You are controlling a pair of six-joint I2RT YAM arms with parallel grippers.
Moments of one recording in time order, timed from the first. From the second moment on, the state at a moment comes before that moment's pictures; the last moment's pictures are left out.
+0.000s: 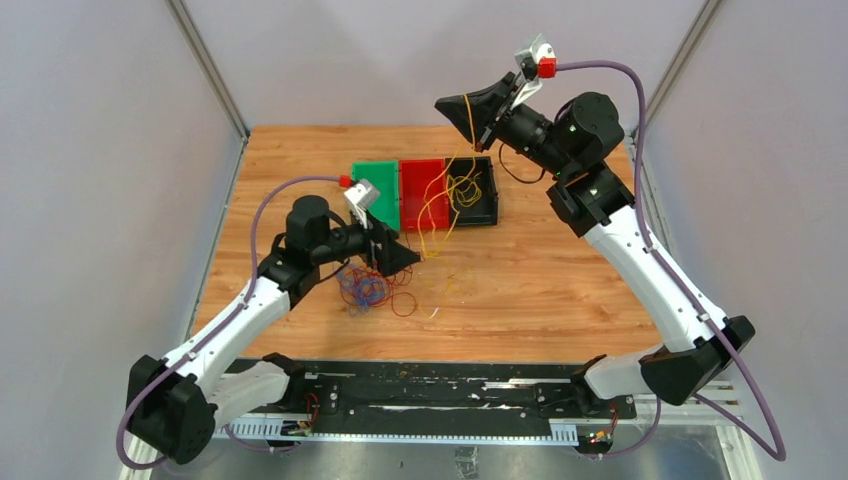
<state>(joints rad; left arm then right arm) -0.40 1.03 0.73 0.02 0.64 -0.32 0.58 1.35 1.60 0.12 -0.44 0.18</state>
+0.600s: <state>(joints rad) -0.53 1.34 0.83 0.10 0.74 0.02 0.58 1.38 1.74 0.04 -0.63 0.32</state>
